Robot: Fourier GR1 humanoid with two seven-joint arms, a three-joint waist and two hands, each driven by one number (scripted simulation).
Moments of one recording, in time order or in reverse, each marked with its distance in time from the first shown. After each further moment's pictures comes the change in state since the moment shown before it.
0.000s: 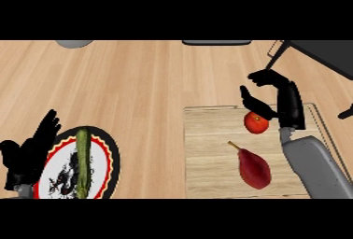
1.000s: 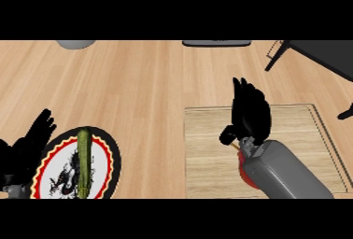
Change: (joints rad) left arm 0.007 0.020 0.033 -0.033 0.035 -0.045 0.055; right arm -0.087 0.060 0.315 -0.171 0.653 0.470 0.957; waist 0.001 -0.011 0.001
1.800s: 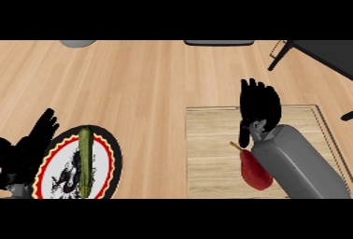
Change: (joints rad) left arm -0.008 -0.016 0.002 0.007 -0.016 -0.015 -0.012; right arm -0.077 -0.050 -0.069 0.034 -0.101 0.450 -0.001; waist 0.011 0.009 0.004
